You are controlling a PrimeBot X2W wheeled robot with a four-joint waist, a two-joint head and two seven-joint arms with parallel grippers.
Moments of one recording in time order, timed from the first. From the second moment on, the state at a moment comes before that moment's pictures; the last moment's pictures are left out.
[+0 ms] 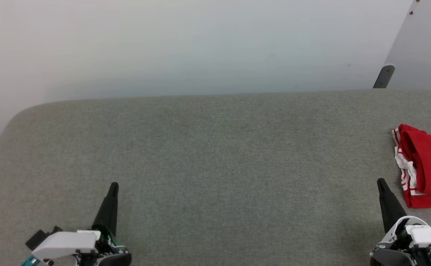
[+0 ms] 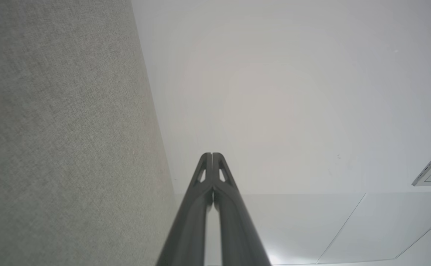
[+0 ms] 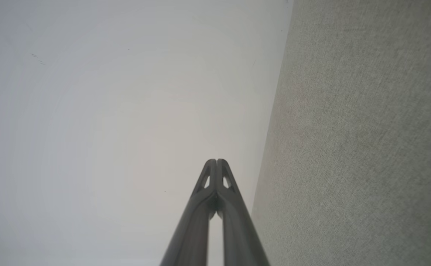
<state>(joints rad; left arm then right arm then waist) -0.11 0.05 0.11 0.25 -1.61 -0.13 0.12 -0.11 -0.05 -0.11 0.25 1.61 0.13 0.11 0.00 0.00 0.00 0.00</state>
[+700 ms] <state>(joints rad) -0.11 0.05 0.11 0.25 -1.61 -0.13 0.12 -0.11 -0.05 -0.11 0.25 1.61 0.13 0.11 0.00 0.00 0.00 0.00</state>
